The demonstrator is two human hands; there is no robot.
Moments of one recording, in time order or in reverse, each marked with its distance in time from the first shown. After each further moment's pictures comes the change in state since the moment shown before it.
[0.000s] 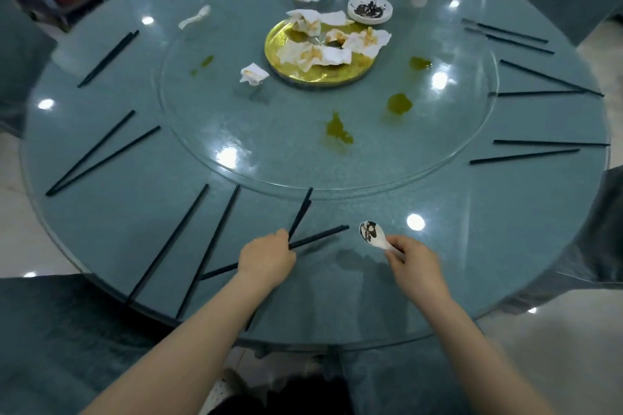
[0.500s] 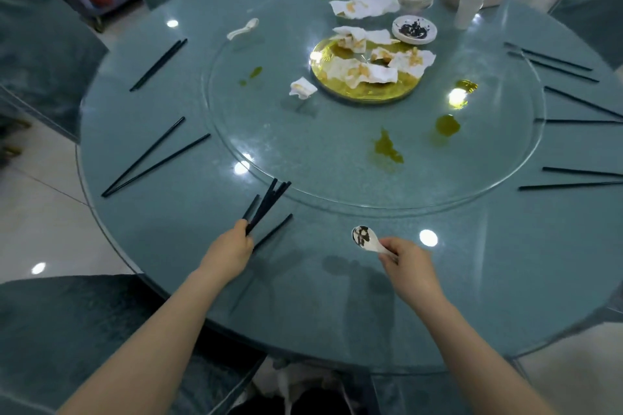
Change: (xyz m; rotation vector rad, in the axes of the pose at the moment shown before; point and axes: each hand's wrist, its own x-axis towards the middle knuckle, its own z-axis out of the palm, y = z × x) left_hand -0.002 -0.161 -0.041 -0.403 0.021 -0.198; right_hand 0.017 -0.092 0.059 0.007 -0.083 -0.050
